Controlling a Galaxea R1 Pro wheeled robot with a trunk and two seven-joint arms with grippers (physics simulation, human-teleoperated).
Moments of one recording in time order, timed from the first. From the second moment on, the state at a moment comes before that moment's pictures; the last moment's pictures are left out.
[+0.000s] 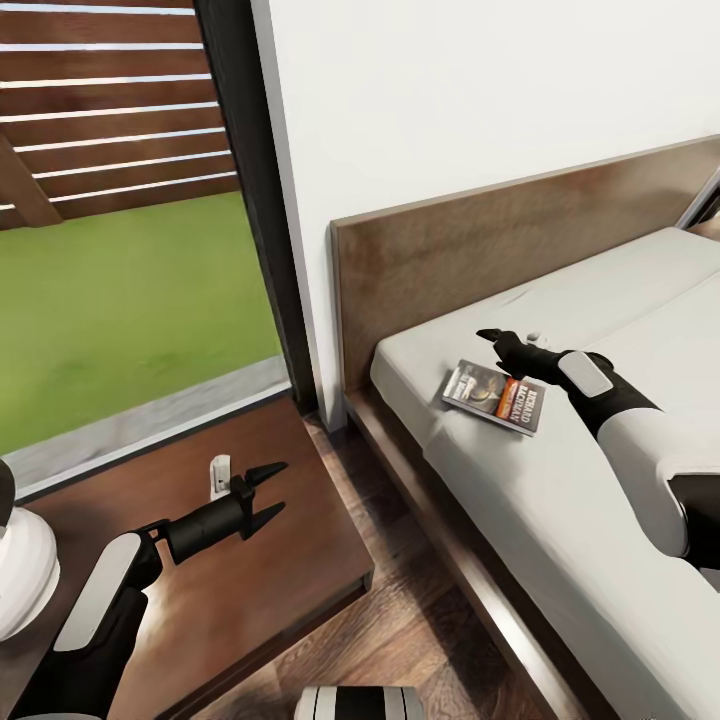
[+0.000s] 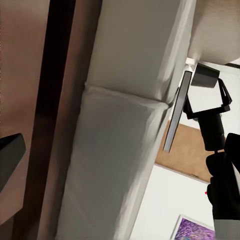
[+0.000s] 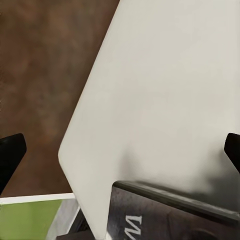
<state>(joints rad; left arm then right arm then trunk) -0.40 0.09 0.11 -1.36 1.58 0.95 0.13 -1.35 -0.24 0.10 -0.34 -1.01 0.51 0.16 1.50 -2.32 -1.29</state>
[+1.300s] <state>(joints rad) -0.40 0.09 0.11 -1.36 1.58 0.96 0.13 -1.35 -0.24 0.10 -0.34 -1.01 0.51 0.16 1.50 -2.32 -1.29</state>
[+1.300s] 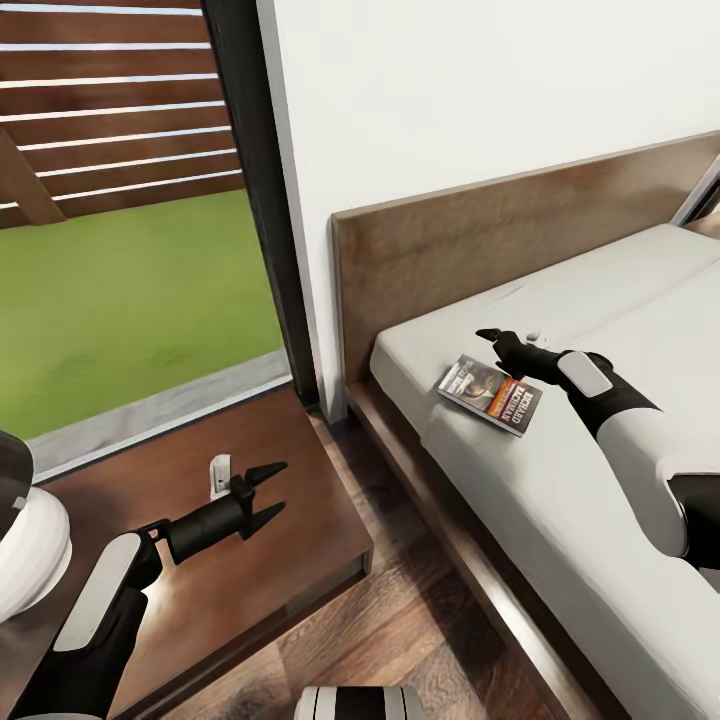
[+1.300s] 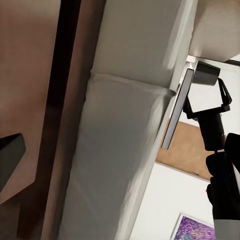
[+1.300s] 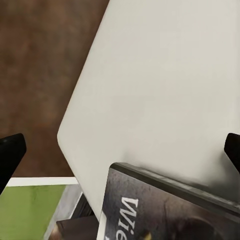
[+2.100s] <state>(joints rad) -0.40 0.09 0.11 -1.36 1.58 0.96 0.13 -1.35 -0.23 0.10 -0.34 -1.00 0.51 0.16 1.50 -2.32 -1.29</state>
